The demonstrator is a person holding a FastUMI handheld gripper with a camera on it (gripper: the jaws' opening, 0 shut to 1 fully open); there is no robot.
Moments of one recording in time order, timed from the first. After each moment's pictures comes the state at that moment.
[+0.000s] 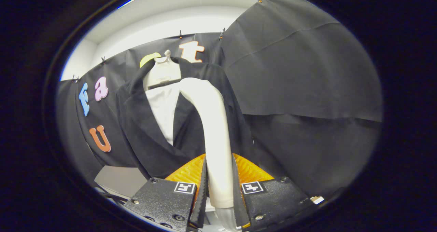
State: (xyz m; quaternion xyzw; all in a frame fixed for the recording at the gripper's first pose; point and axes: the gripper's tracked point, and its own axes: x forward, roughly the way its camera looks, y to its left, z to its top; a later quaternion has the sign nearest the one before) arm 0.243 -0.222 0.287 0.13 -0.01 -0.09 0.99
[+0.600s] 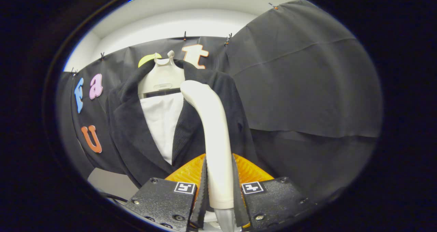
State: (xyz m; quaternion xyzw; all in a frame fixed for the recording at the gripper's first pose) arm 0.292 -0.211 0.313 0.08 -0.03 -0.12 0.99
